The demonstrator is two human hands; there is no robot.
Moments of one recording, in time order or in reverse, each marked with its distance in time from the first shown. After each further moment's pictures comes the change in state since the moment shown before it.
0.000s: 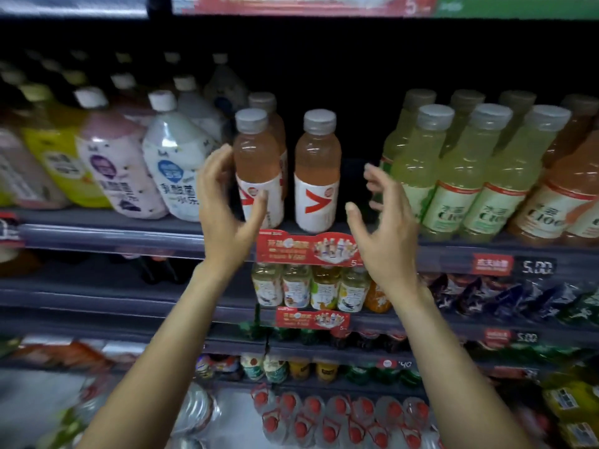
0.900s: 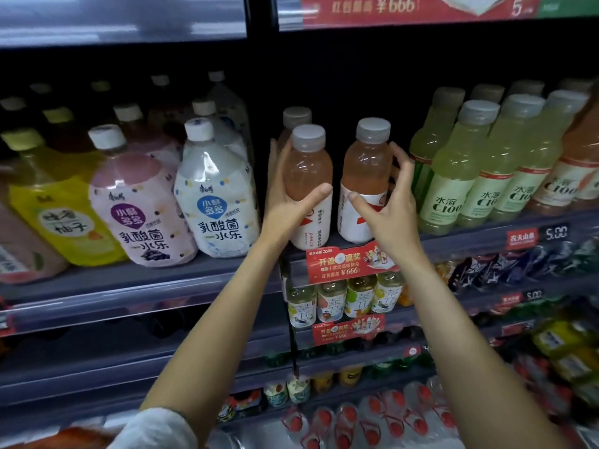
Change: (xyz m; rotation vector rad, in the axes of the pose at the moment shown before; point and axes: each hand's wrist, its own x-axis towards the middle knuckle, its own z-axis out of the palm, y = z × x) left_hand 0.049 -0.070 0.019 -0.498 -0.322 -0.313; right_hand 0.030 -0.026 0.084 0.197 0.096 0.278
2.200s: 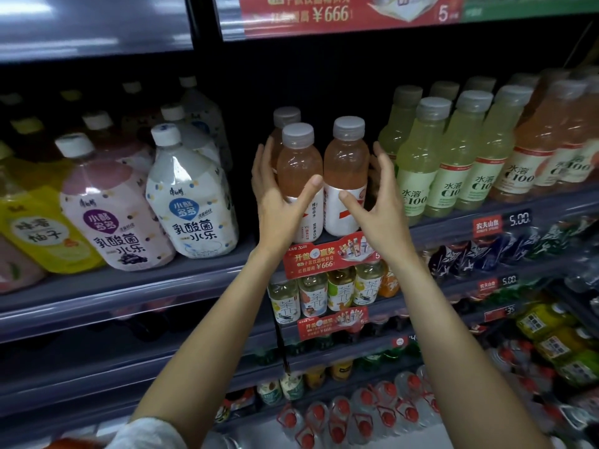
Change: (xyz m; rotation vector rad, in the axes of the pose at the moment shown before) left_hand -0.012 0.012 0.033 0.128 0.093 0.002; right_hand -0.009 -0.002 -0.031 -0.115 -0.006 0.056
